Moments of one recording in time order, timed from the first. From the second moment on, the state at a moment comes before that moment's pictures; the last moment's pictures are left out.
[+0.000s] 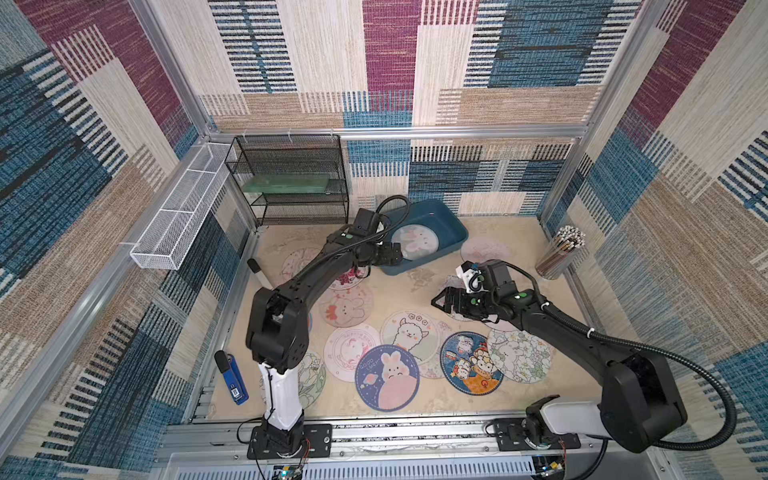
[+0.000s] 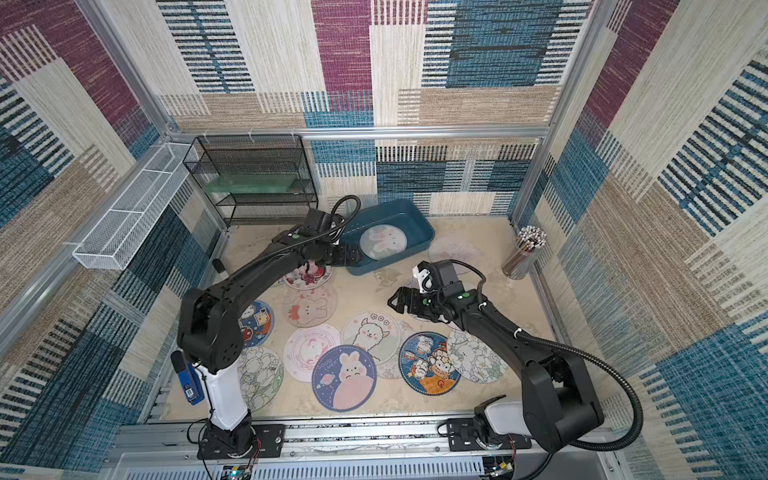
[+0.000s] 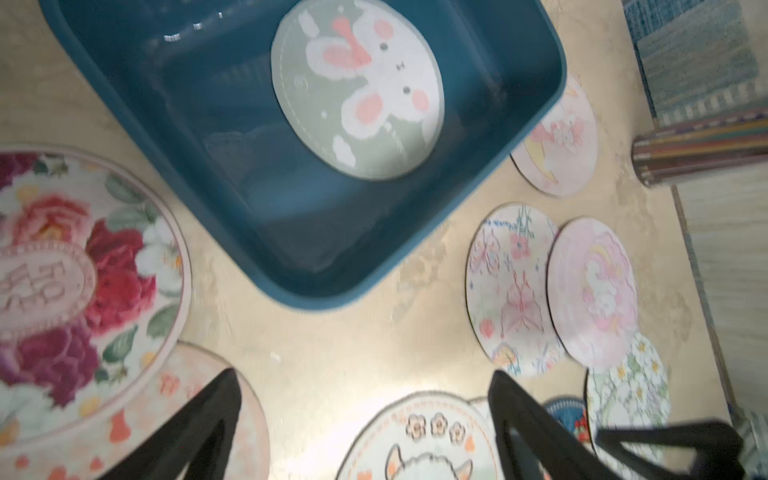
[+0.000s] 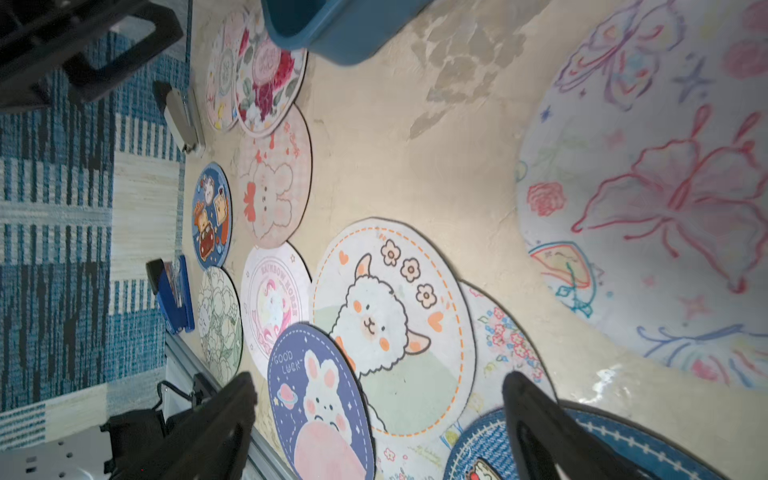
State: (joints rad) left arm -0.47 1.85 1.59 -0.65 0.19 -0.35; right arm 0.41 1.34 0.84 -0.38 -0.46 0.54
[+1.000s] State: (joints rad) left arm -0.72 0.99 0.59 -0.77 0.08 -0.69; right arm 0.93 1.38 0.68 -0.38 -0.41 0.63
